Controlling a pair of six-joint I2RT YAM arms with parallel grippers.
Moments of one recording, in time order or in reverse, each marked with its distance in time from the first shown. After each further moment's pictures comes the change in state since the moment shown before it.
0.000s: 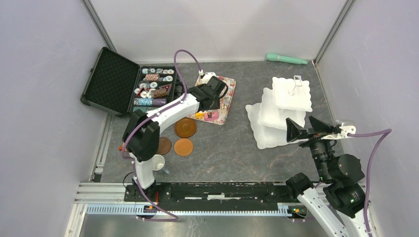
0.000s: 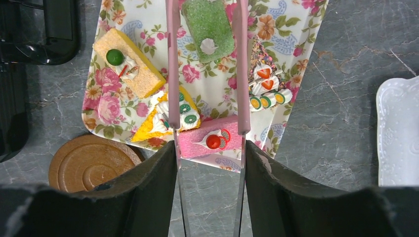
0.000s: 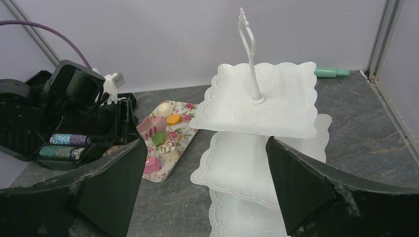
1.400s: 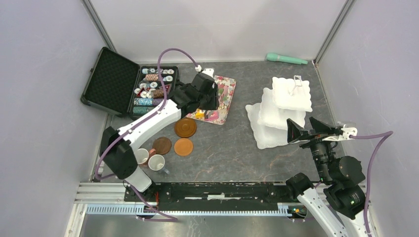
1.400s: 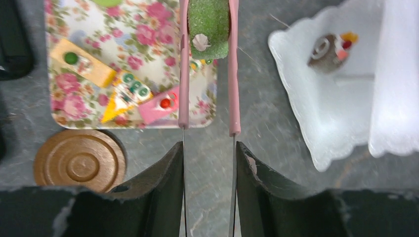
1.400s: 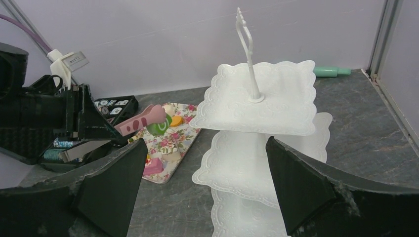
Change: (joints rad) left arm -0.005 -0.259 -0.076 0.025 0.248 0.103; right arm 0.000 -0.021 -0.011 -0.004 0.008 0.016
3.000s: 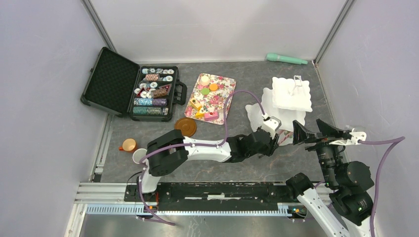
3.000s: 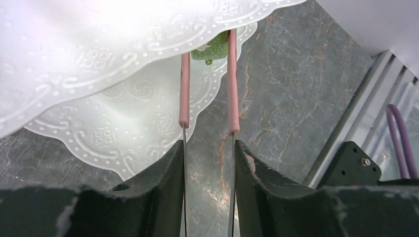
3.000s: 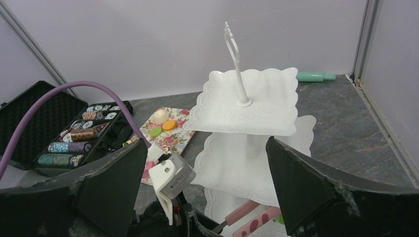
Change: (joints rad) left arm -0.563 0.361 -0.121 0.804 -0.072 0.052; right arm 0.000 -0.016 0.069 -0.069 0.026 -0.022
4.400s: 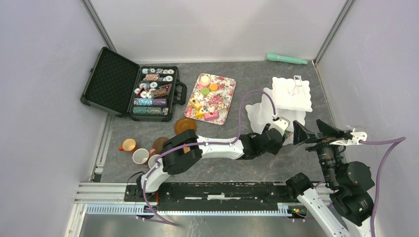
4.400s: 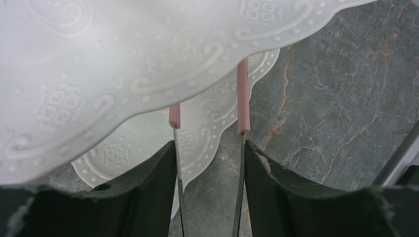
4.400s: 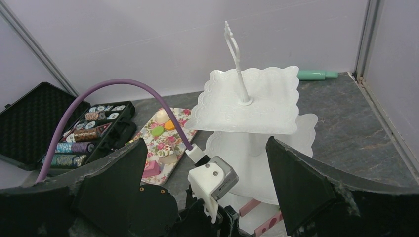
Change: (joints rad) left arm 0.000 0.201 0.266 -0.196 -0.091 0.076; right arm 0.000 0.000 0.006 -0.011 0.000 0.015
